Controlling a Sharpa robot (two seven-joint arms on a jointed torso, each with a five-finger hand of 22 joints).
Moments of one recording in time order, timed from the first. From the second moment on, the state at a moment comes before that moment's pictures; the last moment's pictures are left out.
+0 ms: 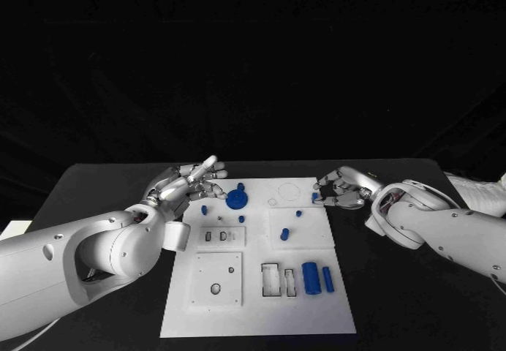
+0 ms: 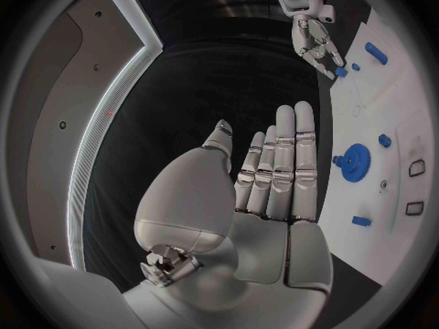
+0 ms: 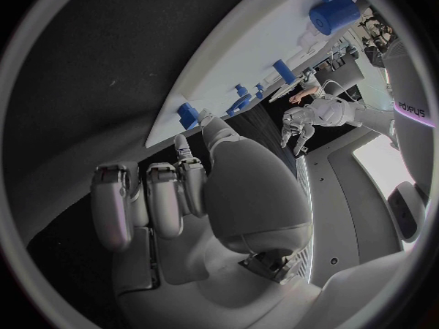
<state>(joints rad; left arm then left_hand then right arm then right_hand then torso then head) 1.21 -1.00 -0.03 1.77 0.12 -0.36 0.45 1.31 0.05 -0.02 0.16 0.05 0.97 0.20 0.08 0.07 1.06 0.14 0.07 0.08 1.16 0.07 0.50 0.52 0.17 1.05 0.17 0.62 0.30 1.19 -0.84 0.03 1.30 -1.26 -0.32 0.12 1.34 -0.07 0.15 0.07 0.20 0.97 0.16 0.07 0.11 1.47 0.07 1.41 1.31 1.47 0.00 1.53 1.31 0.04 1.46 0.10 1.51 1.31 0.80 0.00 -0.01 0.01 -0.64</state>
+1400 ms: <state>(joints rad) 1.21 -1.00 -0.03 1.77 0.12 -0.35 0.45 1.31 0.05 -0.02 0.16 0.05 0.97 0.20 0.08 0.07 1.06 0.14 0.07 0.08 1.16 0.07 0.50 0.52 0.17 1.05 0.17 0.62 0.30 1.18 -0.81 0.03 1.28 -1.28 -0.28 0.12 1.34 0.01 0.21 0.05 0.17 1.05 0.13 0.07 0.12 1.47 0.05 1.43 1.31 1.47 -0.02 1.53 1.31 0.04 1.47 0.09 1.51 1.31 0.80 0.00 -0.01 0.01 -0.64</state>
